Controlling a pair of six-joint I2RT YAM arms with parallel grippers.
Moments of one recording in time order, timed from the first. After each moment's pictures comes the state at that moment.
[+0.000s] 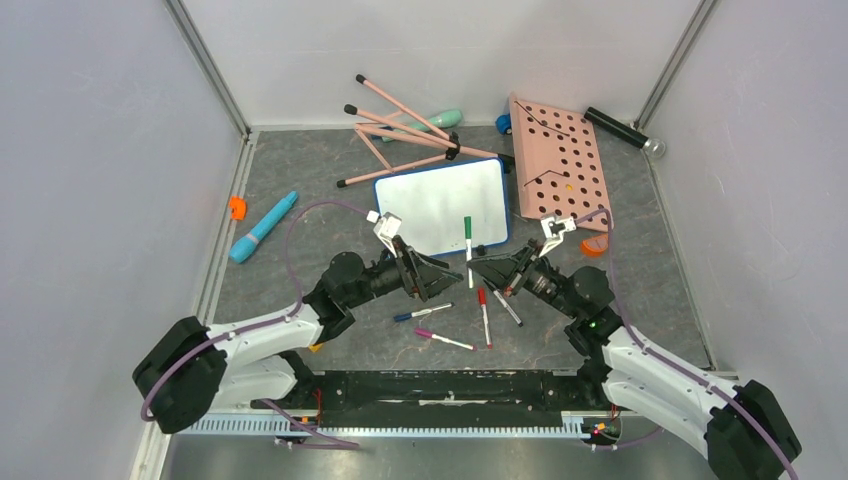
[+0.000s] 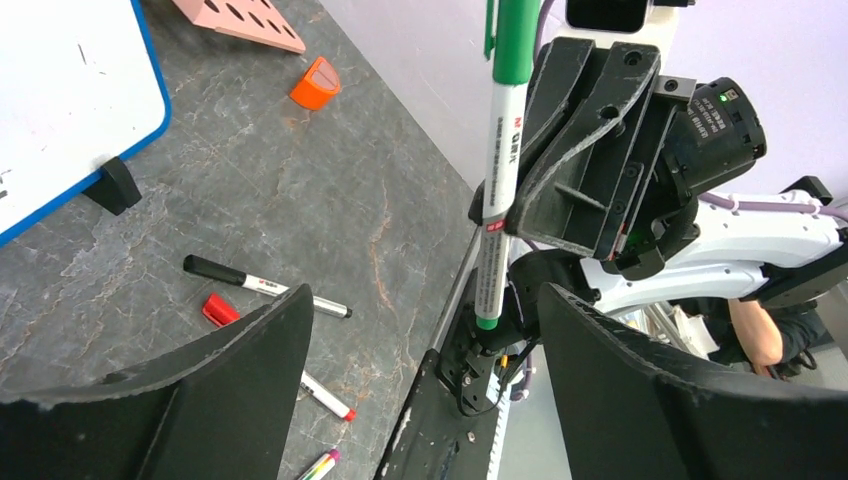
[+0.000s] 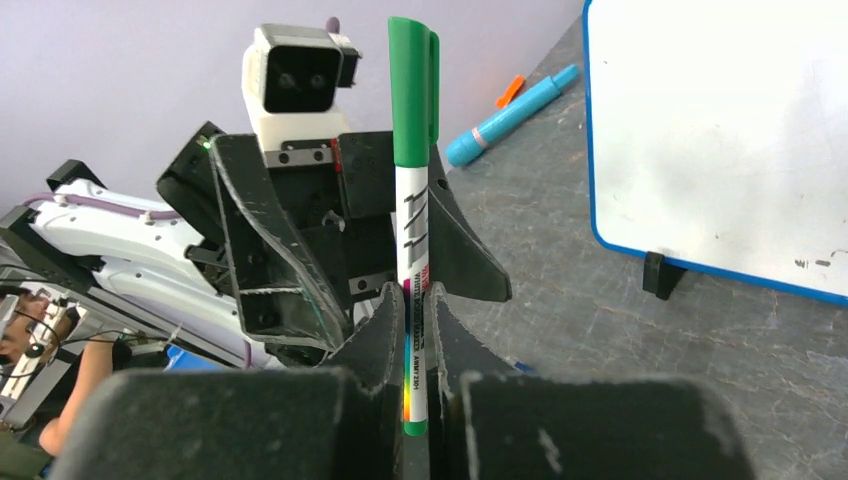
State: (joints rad) left arm -0.82 1.13 0.40 0.77 0.31 -0.79; right arm 0.63 0.80 0.24 0.74 -0.34 0.82
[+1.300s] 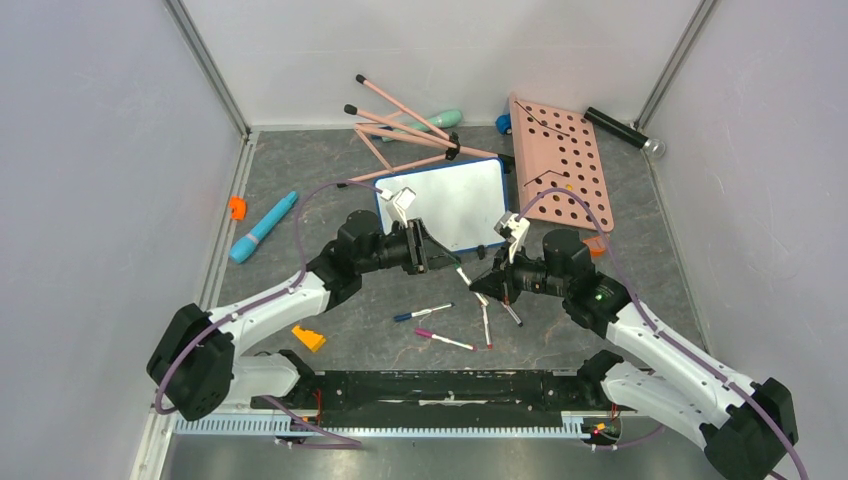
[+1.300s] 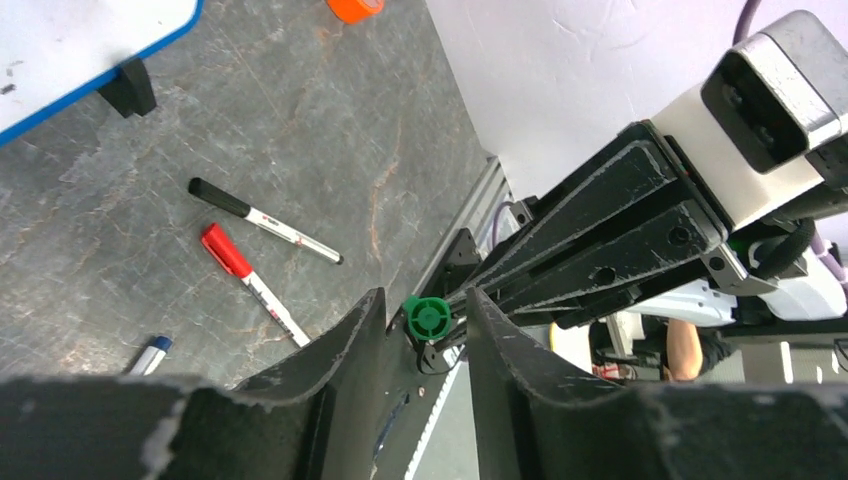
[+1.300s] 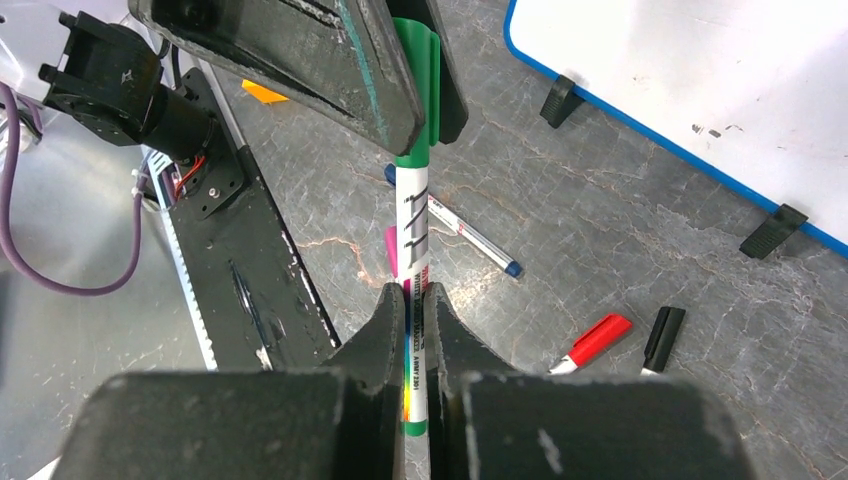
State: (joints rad) left arm -0.70 1.23 0.68 0.31 0.48 -0.90; right arm 0.63 0.87 0.59 -0.14 -0.51 0.20
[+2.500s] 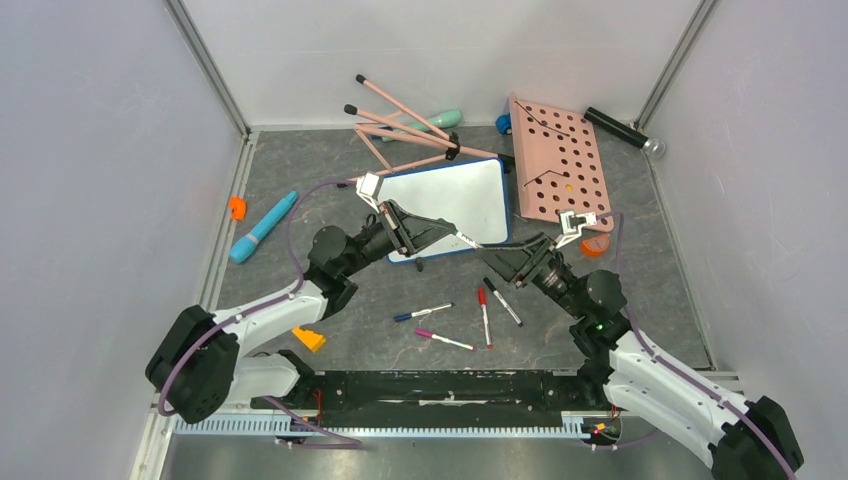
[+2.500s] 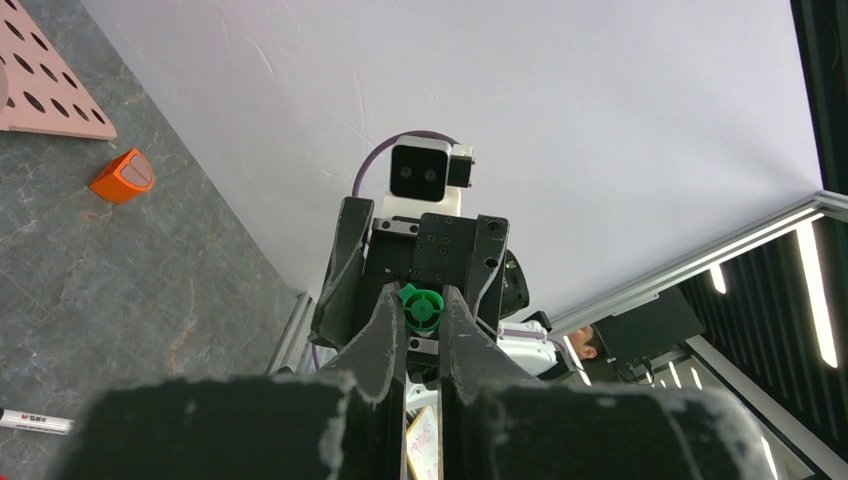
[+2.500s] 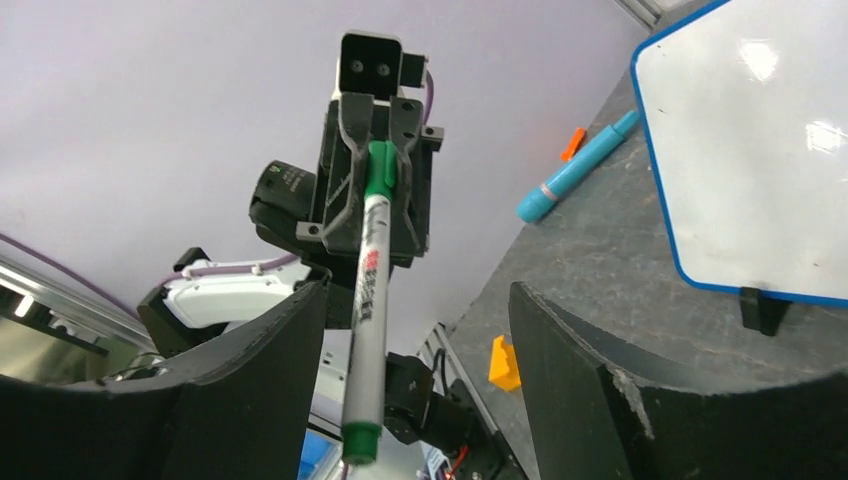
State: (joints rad) left arm -0.67 1.23 0.56 1.00 0.44 -1.28; right arm 0.63 0.70 0.27 0.71 -0.24 1.04
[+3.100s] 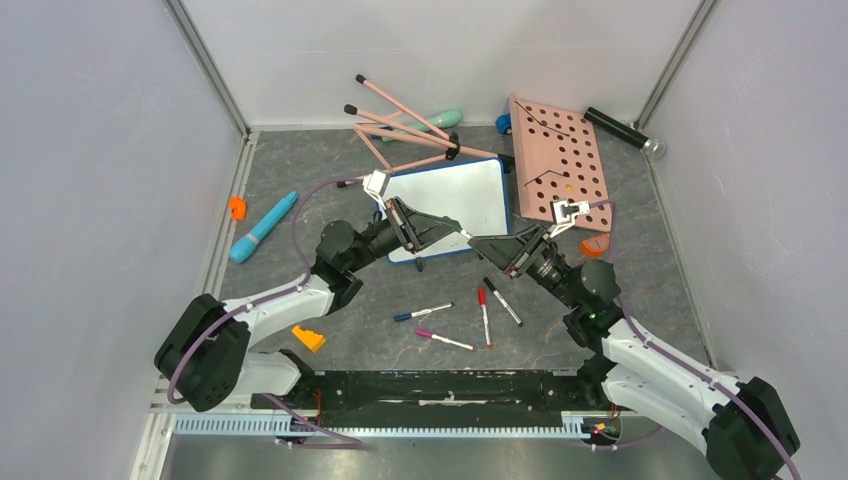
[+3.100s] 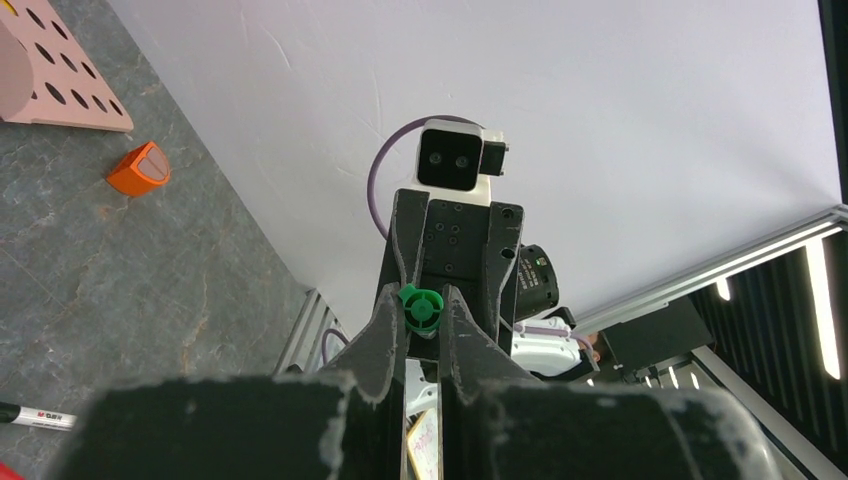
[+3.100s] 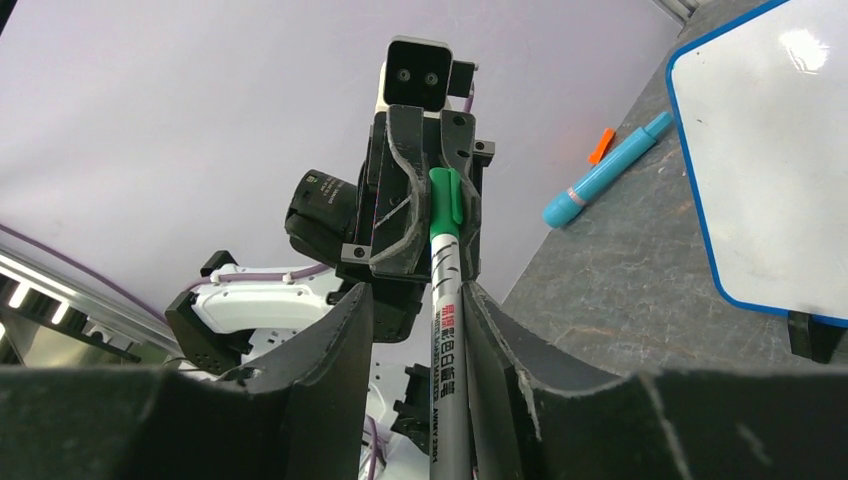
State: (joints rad) left arm -0.67 1.29 0.59 1.00 0.45 -1.29; right arm 0.63 0.83 0.34 0.80 -0.27 1.10
